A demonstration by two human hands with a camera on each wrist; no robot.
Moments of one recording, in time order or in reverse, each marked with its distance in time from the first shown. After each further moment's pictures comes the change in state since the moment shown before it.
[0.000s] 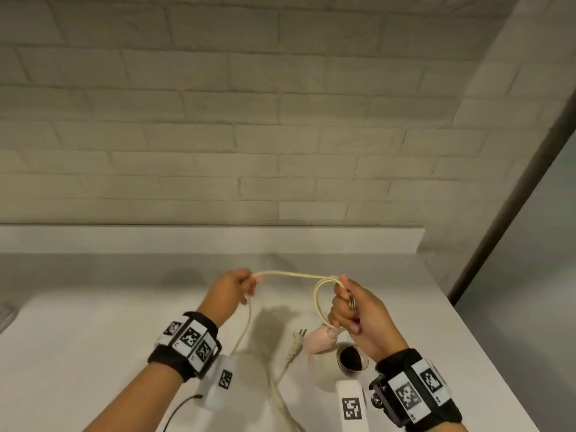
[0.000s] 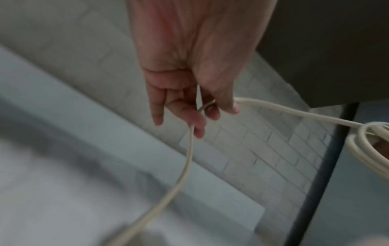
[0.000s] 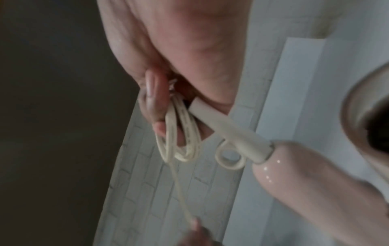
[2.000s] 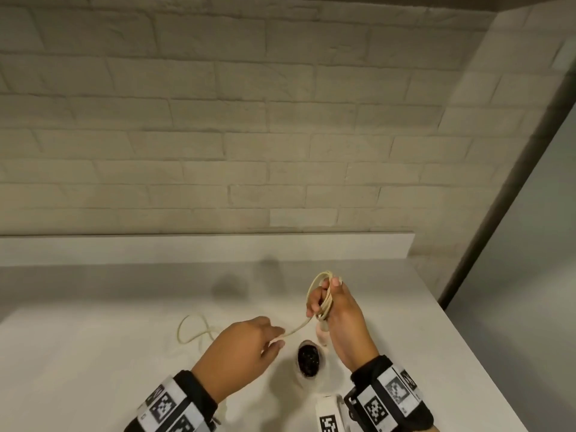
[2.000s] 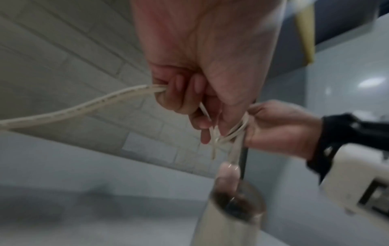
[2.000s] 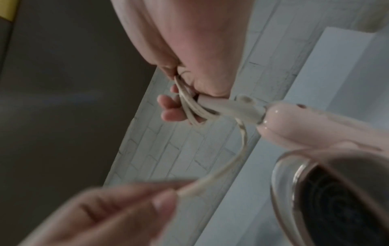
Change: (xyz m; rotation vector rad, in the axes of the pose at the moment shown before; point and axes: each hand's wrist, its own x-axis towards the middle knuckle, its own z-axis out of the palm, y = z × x) left_hand -0.062 0.031 0.032 0.578 -0.132 0.403; right_hand 0.014 0.015 0.016 -0.057 0.160 -0.229
